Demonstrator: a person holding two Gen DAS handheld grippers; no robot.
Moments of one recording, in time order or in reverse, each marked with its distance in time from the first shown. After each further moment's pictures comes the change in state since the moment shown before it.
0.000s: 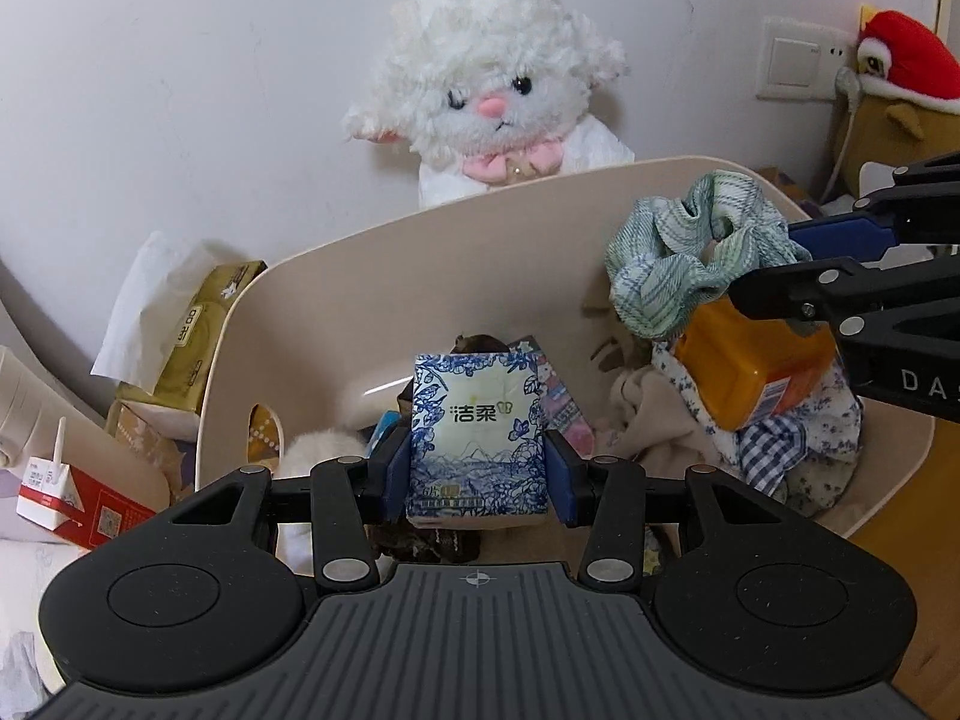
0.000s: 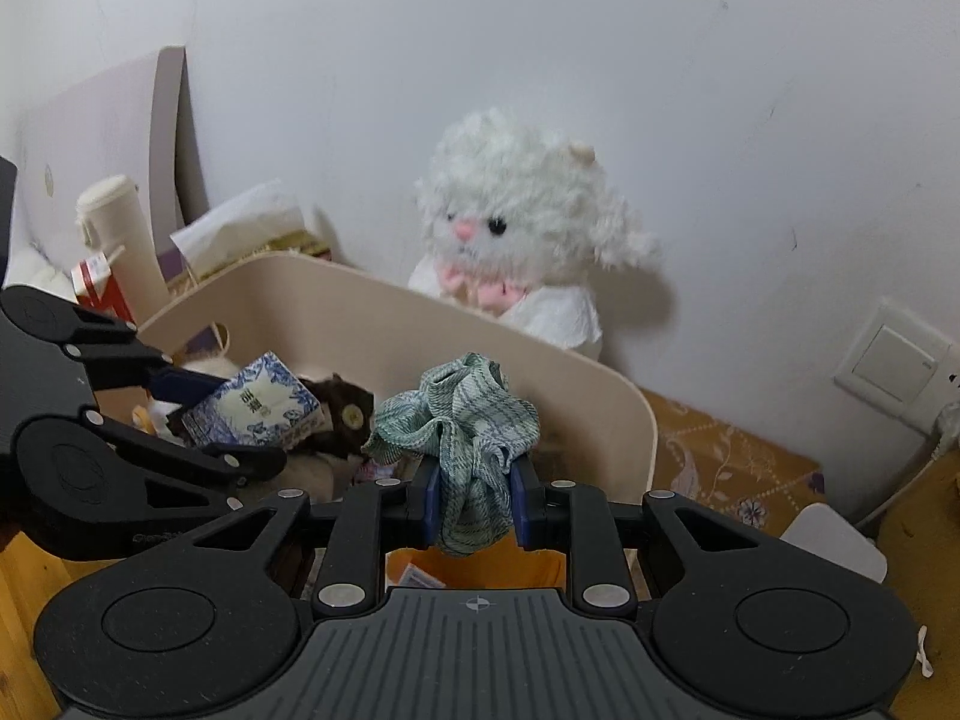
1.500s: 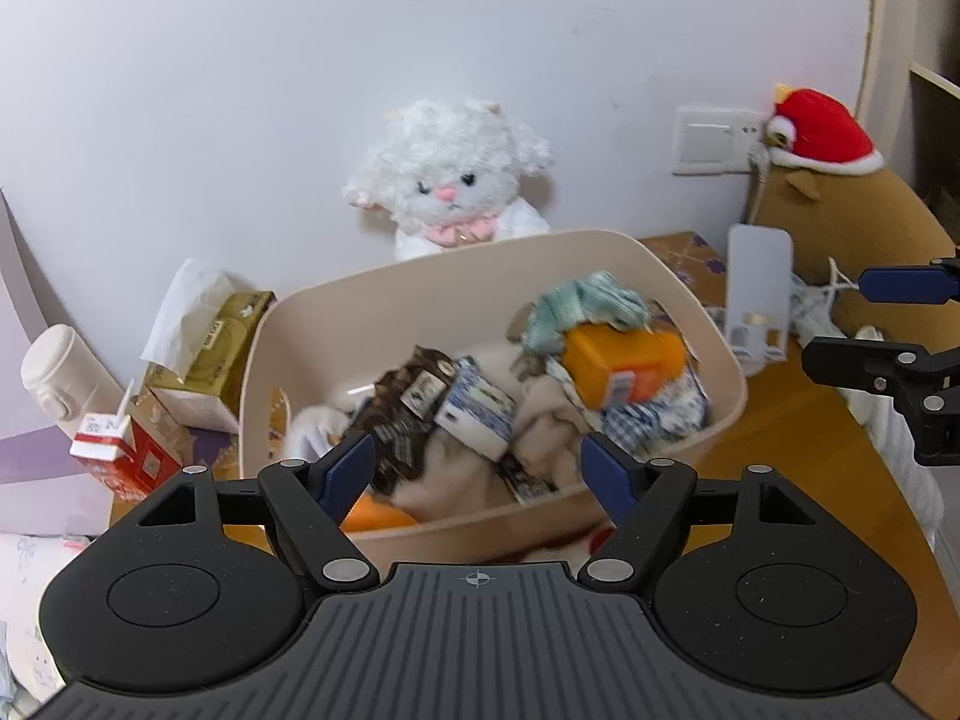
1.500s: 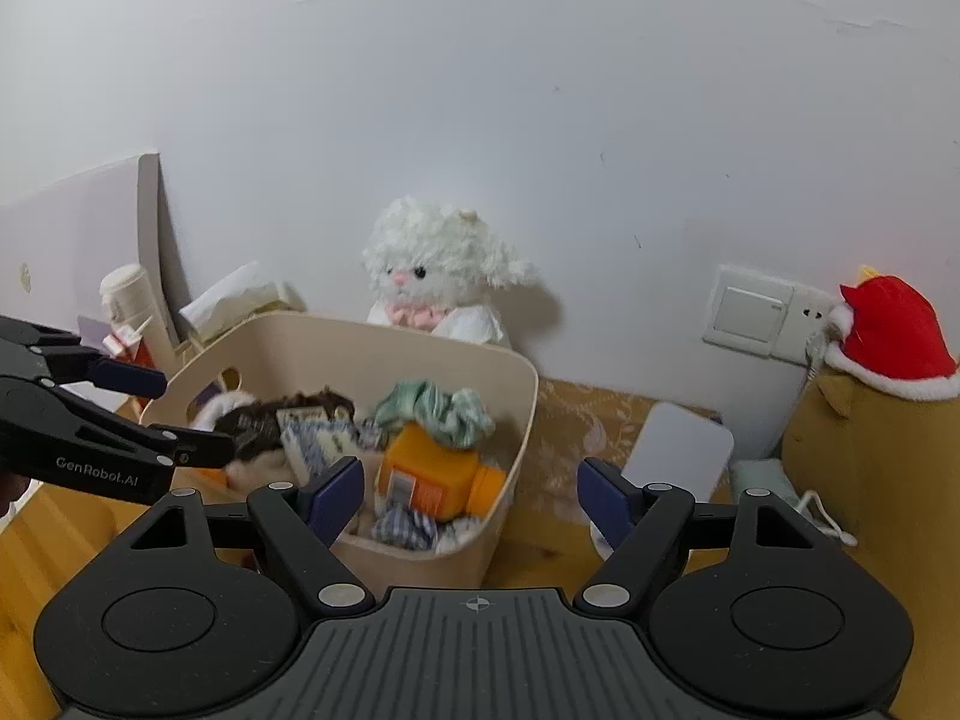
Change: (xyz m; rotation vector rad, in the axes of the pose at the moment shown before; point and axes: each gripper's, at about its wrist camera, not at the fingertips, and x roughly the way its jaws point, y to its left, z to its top) left arm -0.113 -0.010 -0.036 -0.015 -0.126 -0.104; right arm -0.134 -0.010 -0.060 0.148 -0.135 -0.081
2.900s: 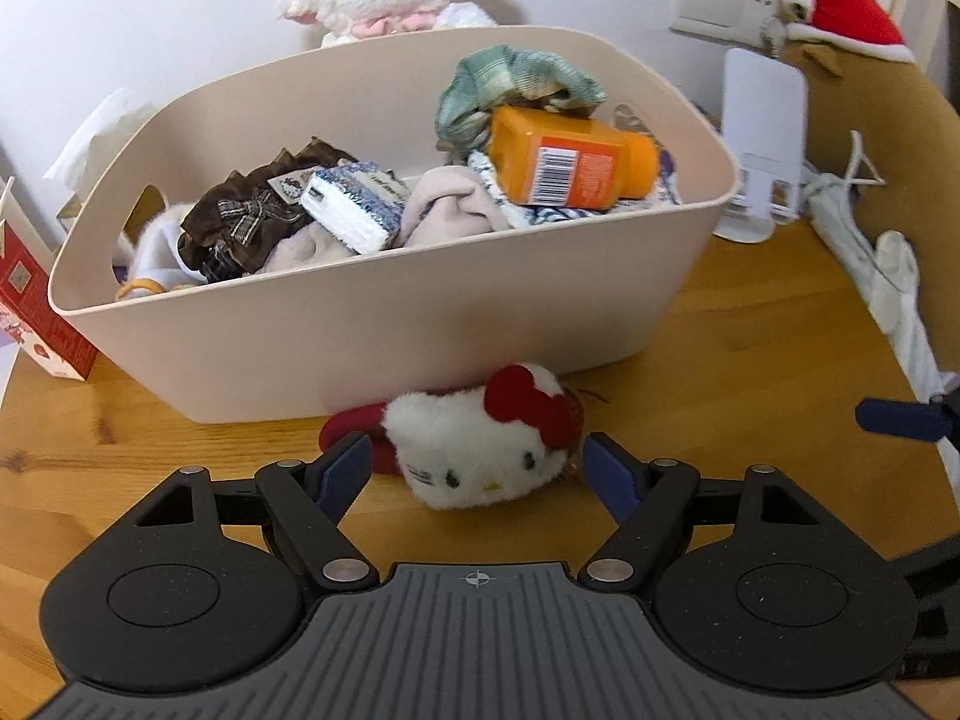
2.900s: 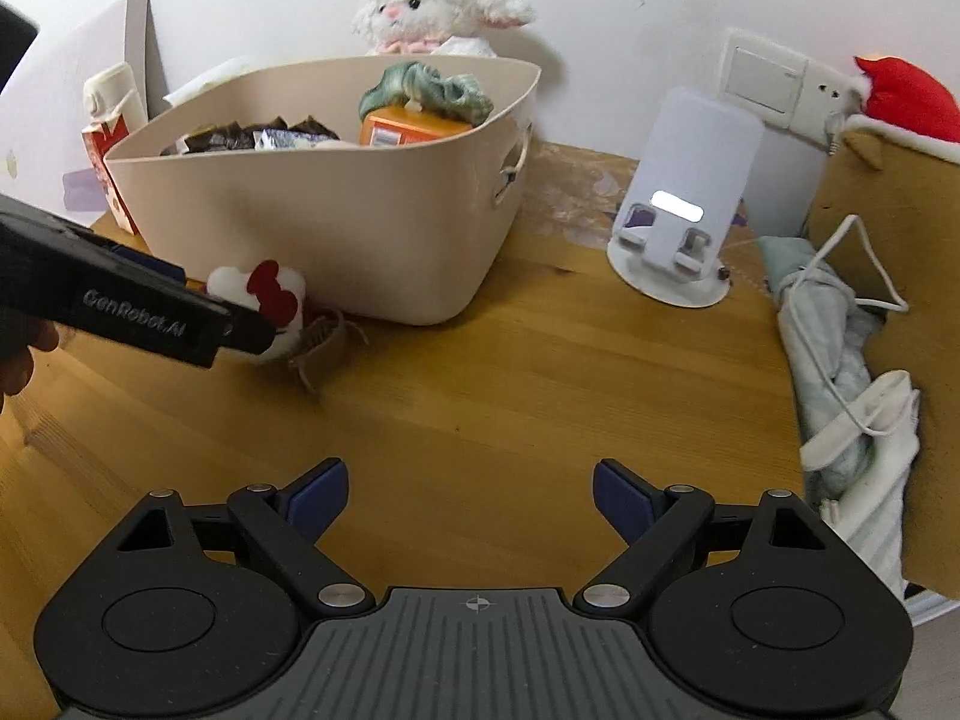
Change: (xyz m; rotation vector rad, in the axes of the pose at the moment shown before) left arm 0.082 -0.059 -0.069 -0.083 0.192 -0.004; right arm 0.050 0.002 -0.133 0.000 0.246 0.013
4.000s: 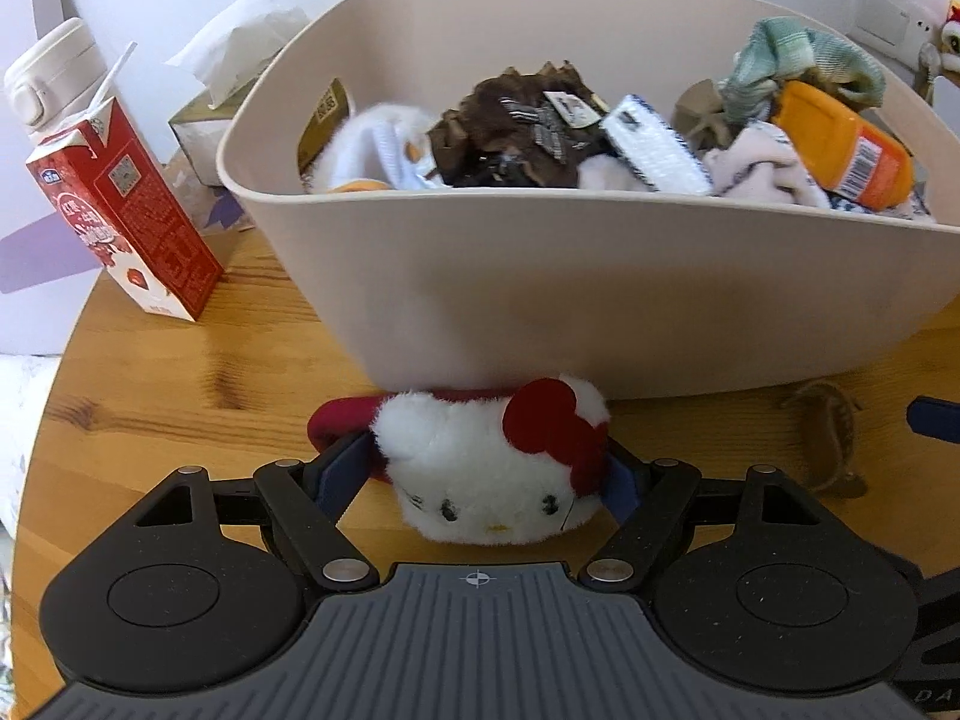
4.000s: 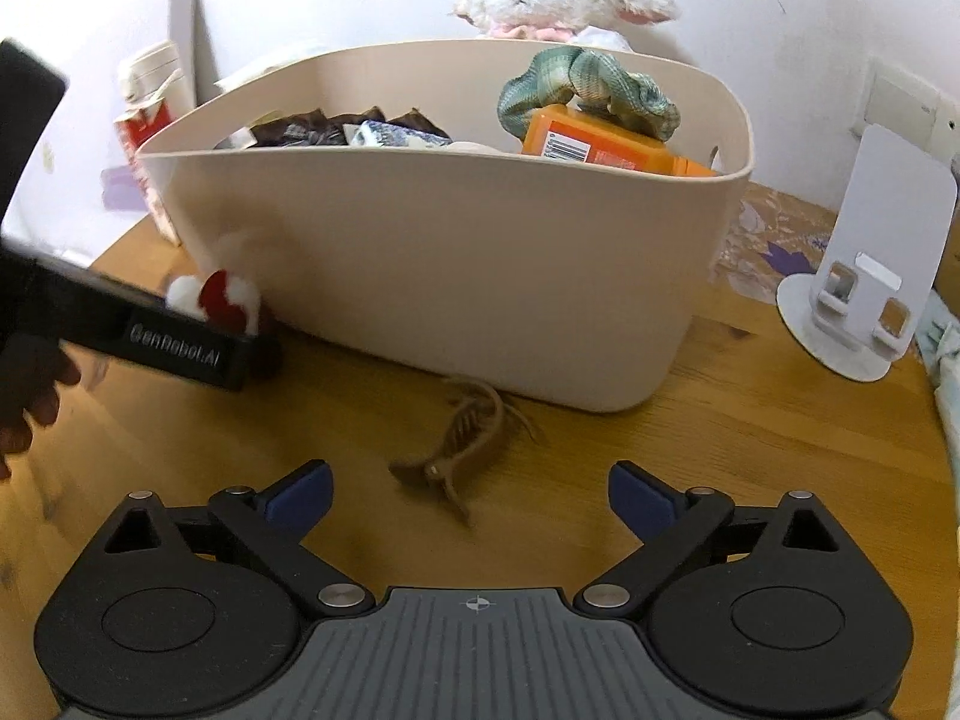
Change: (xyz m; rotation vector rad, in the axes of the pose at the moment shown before) left arm 0.042 0.101 -0.003 -0.089 0.059 0.121; right arm 0.061 0.069 0.043 0.011 -0.009 0.086
